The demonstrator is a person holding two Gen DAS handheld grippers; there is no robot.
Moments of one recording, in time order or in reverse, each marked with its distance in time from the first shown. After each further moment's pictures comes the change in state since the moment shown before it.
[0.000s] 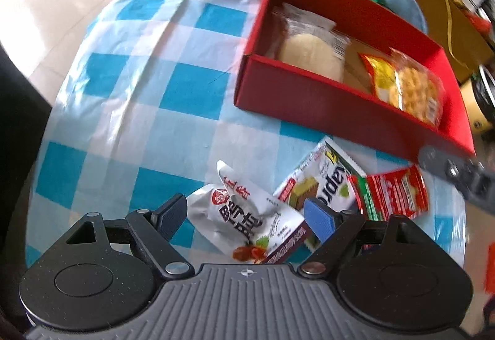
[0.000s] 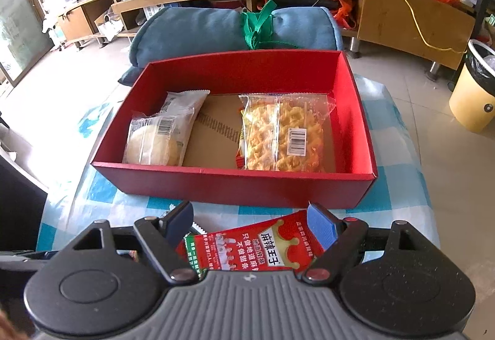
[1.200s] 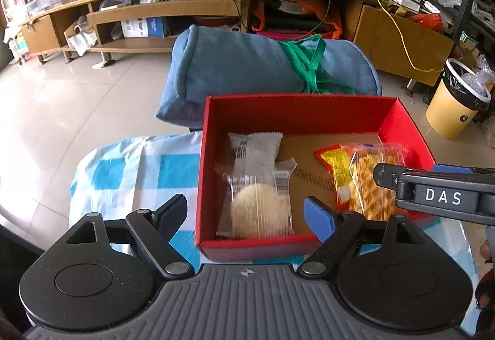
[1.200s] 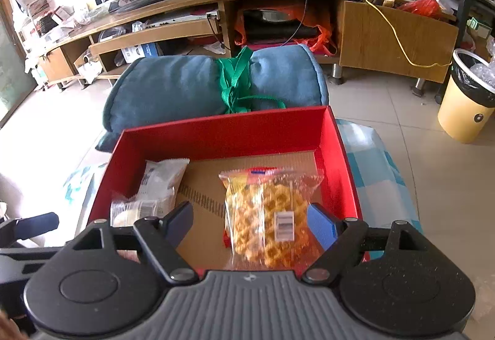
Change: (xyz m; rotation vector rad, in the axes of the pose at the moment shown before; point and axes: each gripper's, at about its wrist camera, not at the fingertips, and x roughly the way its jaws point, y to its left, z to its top) left arm -0.038 -0.061 0.065 0.335 -0.295 0.020; right arm 0.012 -0.008 0.053 0.083 -0.100 -0.045
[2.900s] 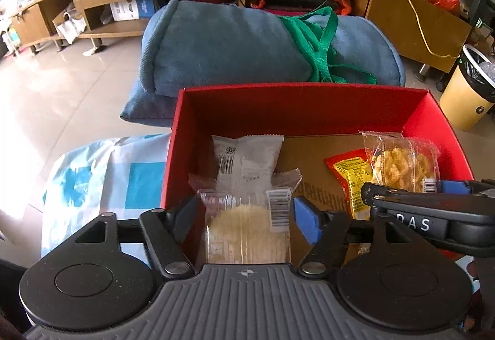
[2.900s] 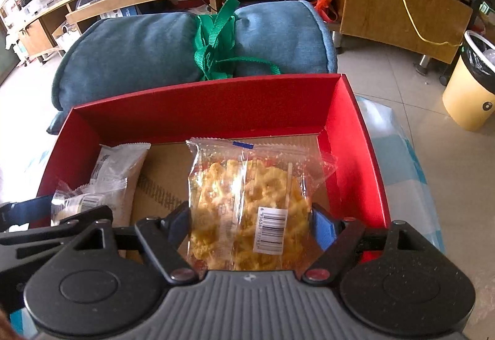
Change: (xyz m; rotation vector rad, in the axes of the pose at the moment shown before) left arm 0.067 -0.016 0.026 0.007 0.075 0.019; right arm 0.084 -0.011 0.016 0.003 0.129 -0.047
